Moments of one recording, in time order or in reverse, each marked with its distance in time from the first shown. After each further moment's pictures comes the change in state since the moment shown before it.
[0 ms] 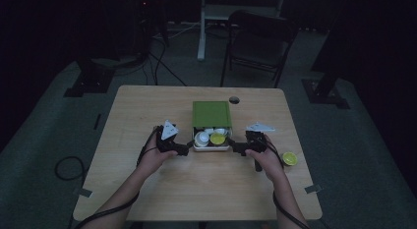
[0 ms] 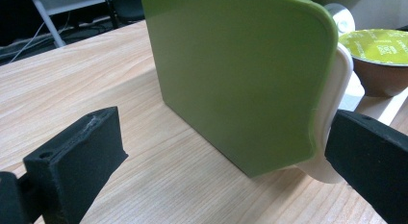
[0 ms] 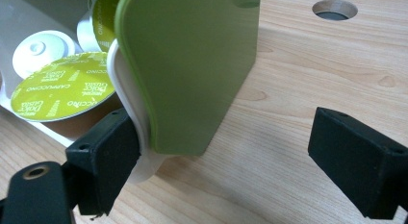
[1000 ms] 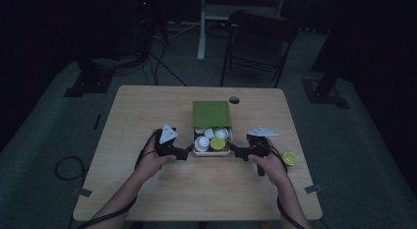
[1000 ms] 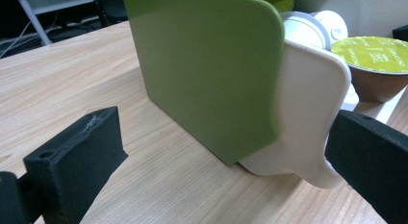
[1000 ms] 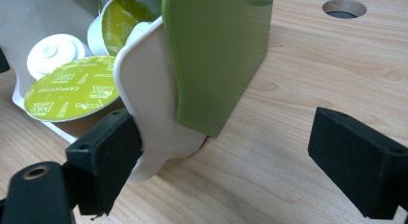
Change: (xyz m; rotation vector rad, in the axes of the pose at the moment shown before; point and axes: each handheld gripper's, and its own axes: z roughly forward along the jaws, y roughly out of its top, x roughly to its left) left arm -0.008 -0.003 -0.012 -0.003 -0.042 -0.005; right arm 0.005 -0.009 -0.017 -0.008 0.036 -0.021
